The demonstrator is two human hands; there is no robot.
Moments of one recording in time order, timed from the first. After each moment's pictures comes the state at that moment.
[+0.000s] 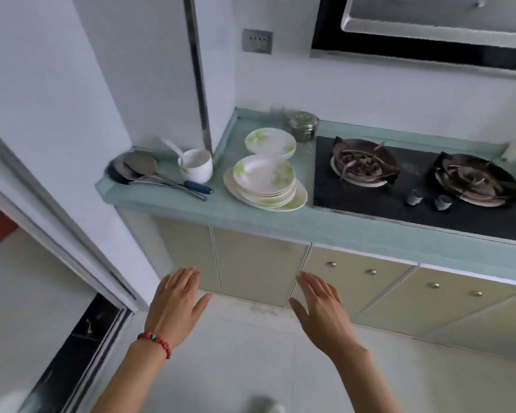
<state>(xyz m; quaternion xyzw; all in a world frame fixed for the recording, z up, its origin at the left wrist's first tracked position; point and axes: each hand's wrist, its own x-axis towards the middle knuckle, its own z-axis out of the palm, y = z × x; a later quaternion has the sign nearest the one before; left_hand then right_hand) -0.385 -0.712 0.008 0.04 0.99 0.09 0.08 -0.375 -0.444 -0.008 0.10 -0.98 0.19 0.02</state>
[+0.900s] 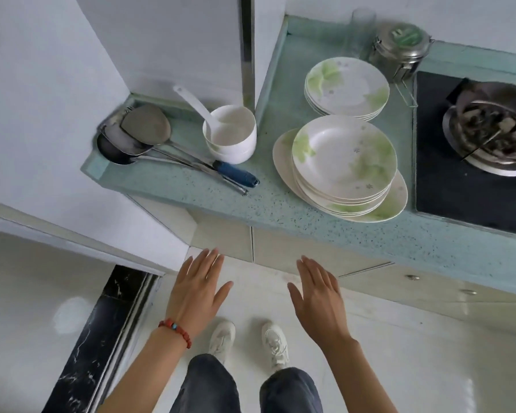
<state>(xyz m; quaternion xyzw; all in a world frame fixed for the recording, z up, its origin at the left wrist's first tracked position) -0.577 -0.801 -0.104 0.09 0.99 0.08 0.12 -0.571 -0.578 -0.116 0.07 -0.98 0.17 -0.02</state>
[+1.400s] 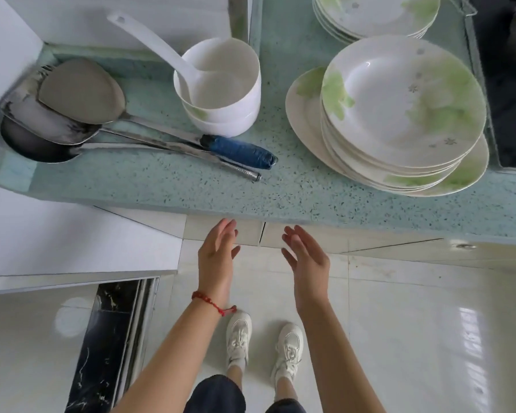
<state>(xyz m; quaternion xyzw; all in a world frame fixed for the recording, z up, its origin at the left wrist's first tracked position) -0.672 -0.800 -0.206 -0.28 0.66 0.69 0.10 -0.648 -0.675 -0.209 -0.38 -0.53 0.75 -0.01</state>
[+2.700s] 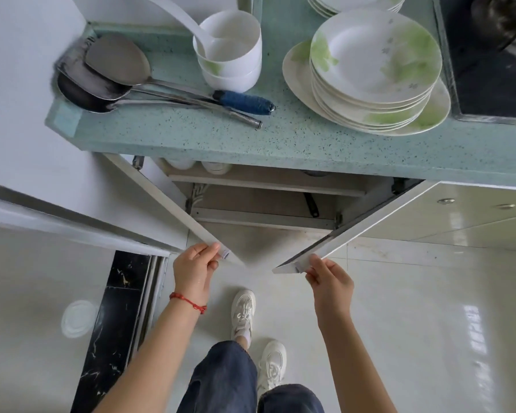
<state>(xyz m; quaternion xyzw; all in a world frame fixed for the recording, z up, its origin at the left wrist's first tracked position) -0.553 -0.860 -0.211 -0.34 0.56 0.75 0.09 -0.498 -0.657 -0.211 -0.43 -0.53 0.73 0.03</state>
